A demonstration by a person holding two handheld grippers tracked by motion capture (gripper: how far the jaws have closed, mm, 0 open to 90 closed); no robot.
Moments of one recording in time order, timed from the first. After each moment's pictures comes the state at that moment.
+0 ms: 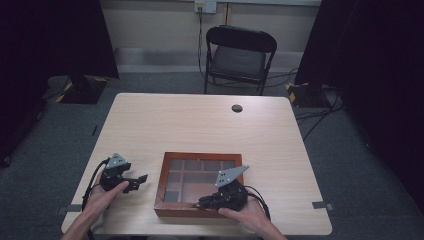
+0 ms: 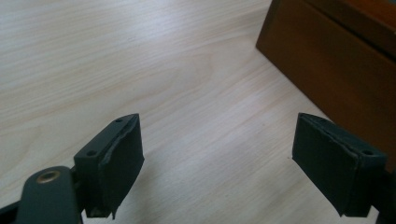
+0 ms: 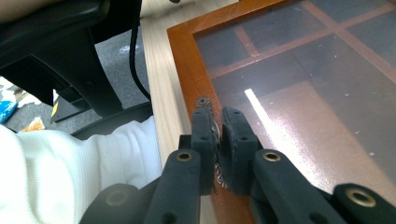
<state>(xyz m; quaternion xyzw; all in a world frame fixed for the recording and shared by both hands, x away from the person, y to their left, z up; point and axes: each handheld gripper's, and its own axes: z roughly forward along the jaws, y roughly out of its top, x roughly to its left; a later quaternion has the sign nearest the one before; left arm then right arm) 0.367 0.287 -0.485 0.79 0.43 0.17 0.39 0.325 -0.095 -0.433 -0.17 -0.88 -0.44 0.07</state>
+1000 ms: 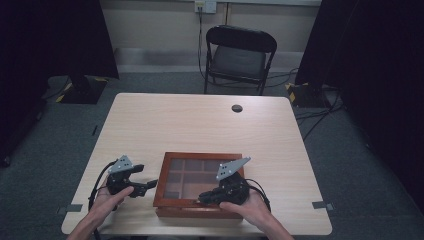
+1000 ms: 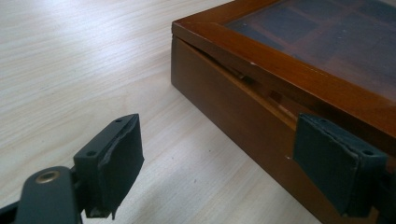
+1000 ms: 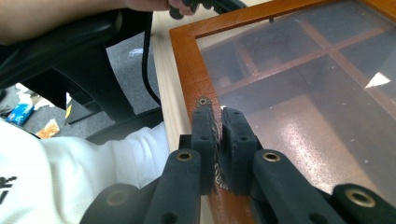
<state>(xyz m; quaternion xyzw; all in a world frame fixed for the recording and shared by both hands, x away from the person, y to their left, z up) 0.353 0.263 -0.471 0.80 0.36 0.13 0.46 0.333 -0.097 -0.410 -0.17 -0.87 -0.44 0.09</state>
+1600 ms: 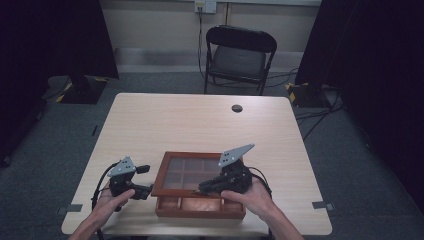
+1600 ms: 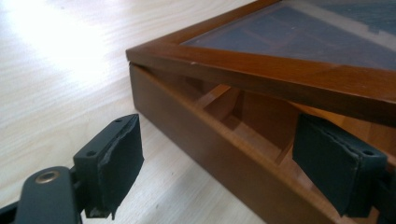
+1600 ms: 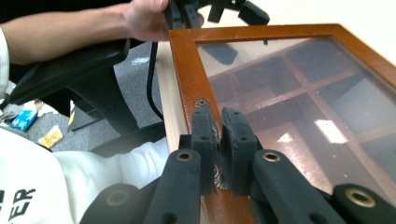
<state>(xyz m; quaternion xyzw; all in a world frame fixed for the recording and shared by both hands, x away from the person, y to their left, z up) 0.346 0.252 -0.463 0.80 0.32 0.11 0.50 0.347 -0.098 -0.375 -0.17 -0.87 -0.46 0.08</state>
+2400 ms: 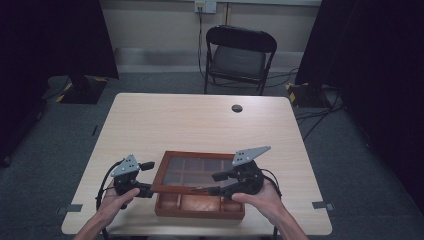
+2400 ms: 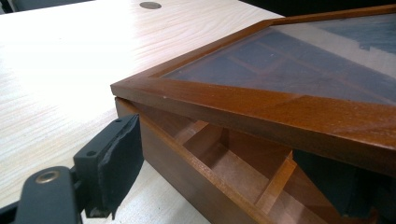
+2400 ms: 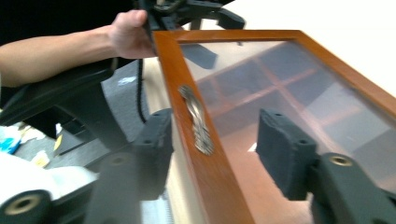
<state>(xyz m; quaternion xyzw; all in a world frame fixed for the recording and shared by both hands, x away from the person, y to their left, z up) 0.346 0.238 -0.452 0.79 0.31 0.13 0.52 0.340 -0.129 -0.374 -0.21 -0.85 -0.49 0.05</state>
